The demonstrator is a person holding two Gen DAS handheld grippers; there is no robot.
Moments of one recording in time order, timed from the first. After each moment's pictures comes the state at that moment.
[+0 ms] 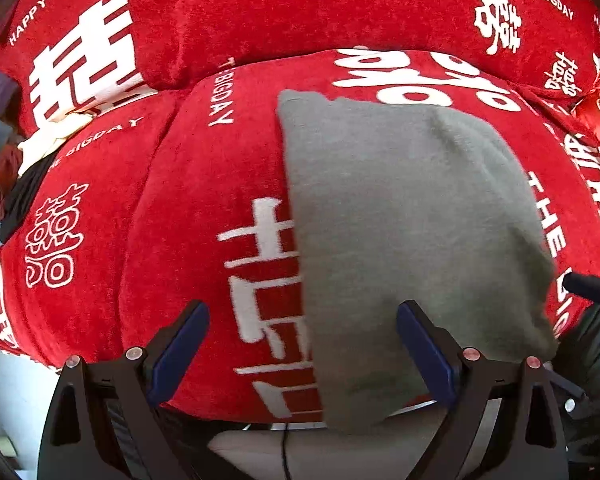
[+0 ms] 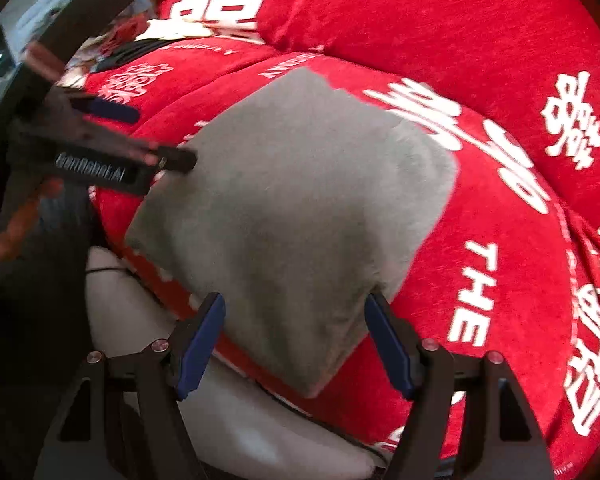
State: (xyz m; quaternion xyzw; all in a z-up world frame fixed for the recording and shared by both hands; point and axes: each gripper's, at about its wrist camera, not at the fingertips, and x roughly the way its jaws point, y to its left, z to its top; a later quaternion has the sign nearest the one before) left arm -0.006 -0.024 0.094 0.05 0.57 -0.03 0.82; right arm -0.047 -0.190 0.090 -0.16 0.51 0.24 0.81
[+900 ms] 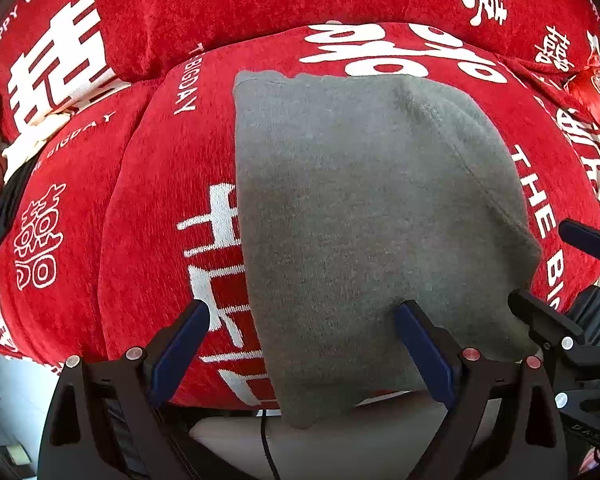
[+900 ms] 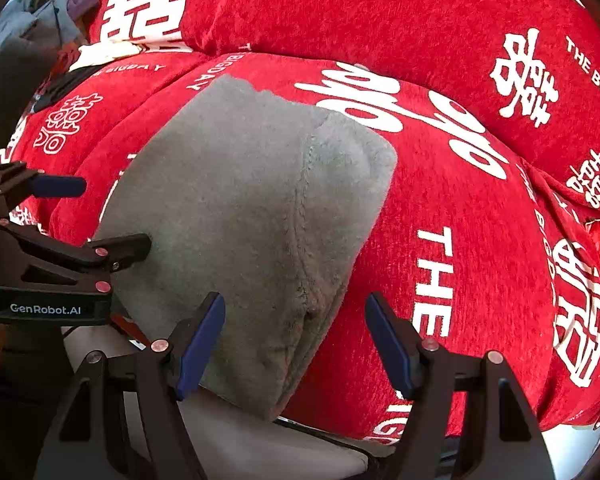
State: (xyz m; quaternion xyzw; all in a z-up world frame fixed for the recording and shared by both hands) left arm -0.004 -0.056 0.084 0.07 0.61 -0.05 0.79; right arm -0.014 -0.202 0.092 -0.13 0.54 0.15 0.82
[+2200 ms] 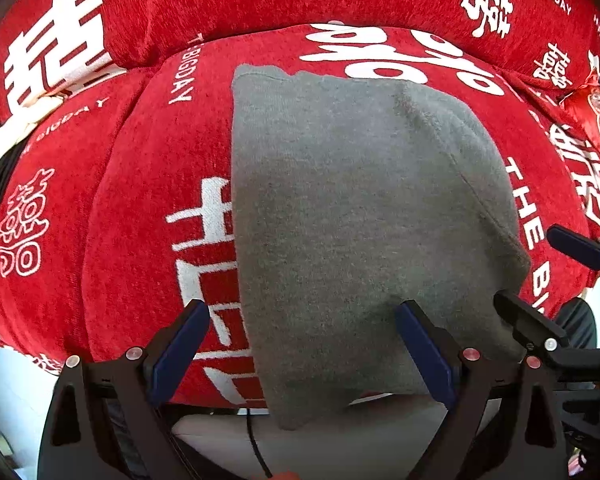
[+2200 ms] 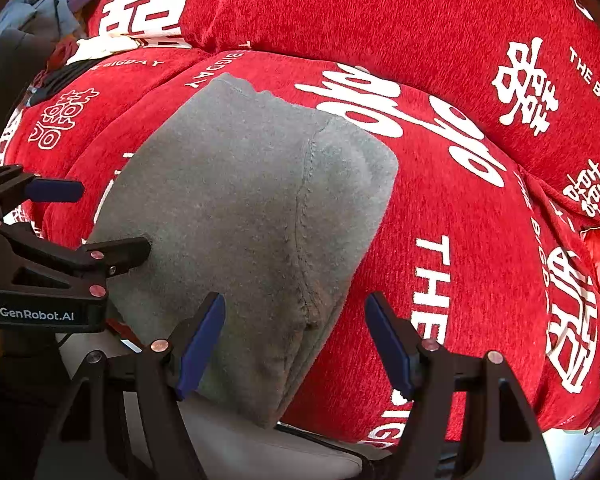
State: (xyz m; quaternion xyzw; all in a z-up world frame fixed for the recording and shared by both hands) left arm -0.001 -0.047 0.083 0.02 0.61 -0.06 0.79; right arm -0.009 -0.198 0.093 -0.14 0.54 0.15 0.82
